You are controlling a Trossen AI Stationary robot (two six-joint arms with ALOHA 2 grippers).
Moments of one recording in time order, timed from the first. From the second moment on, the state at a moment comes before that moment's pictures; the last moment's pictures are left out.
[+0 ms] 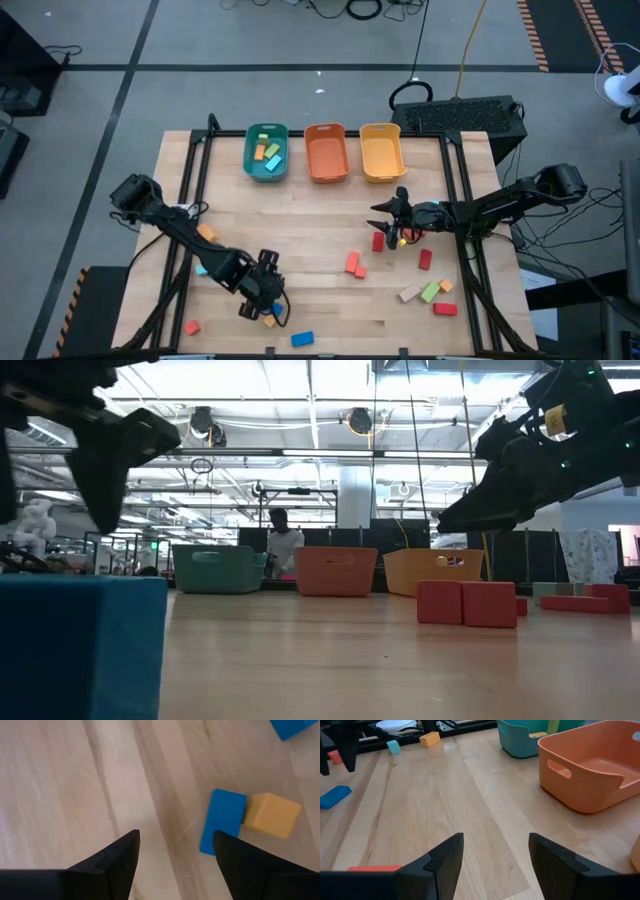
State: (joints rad) left arm -0.61 1.66 1.06 -0.60 -0.11 -0.29; right arm 0.11 1.16 0.20 0.58 0.33 0.29
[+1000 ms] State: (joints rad) left arm -0.71 1.81 1.06 -0.49 -0.09 -0.31; right arm 0.11 1.16 0.20 0.58 0.33 0.29
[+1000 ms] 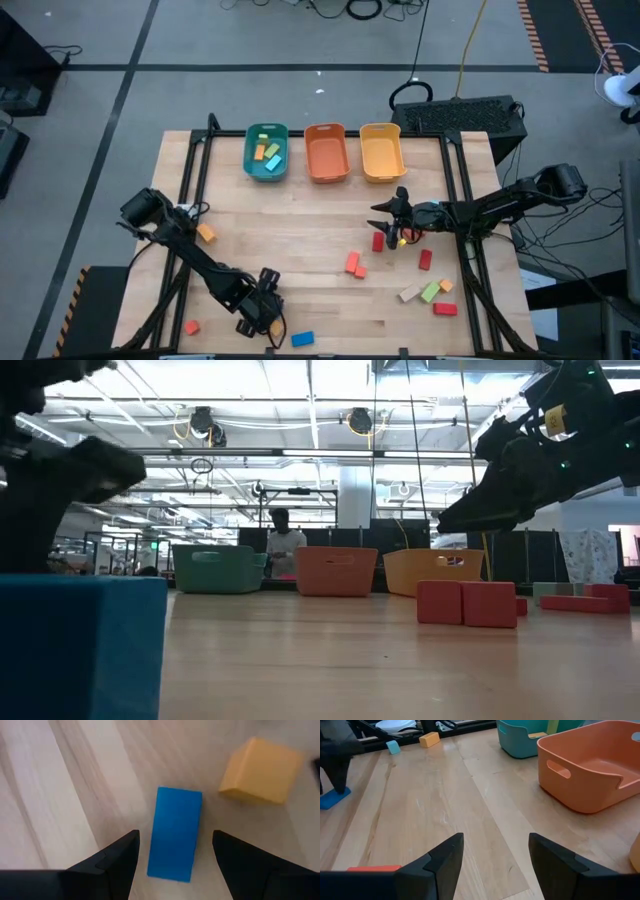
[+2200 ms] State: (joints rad) left arm -0.58 1.81 1.06 -0.48 -0.16 -0.52; right arm 0.11 1.16 0.20 0.58 0.33 0.30
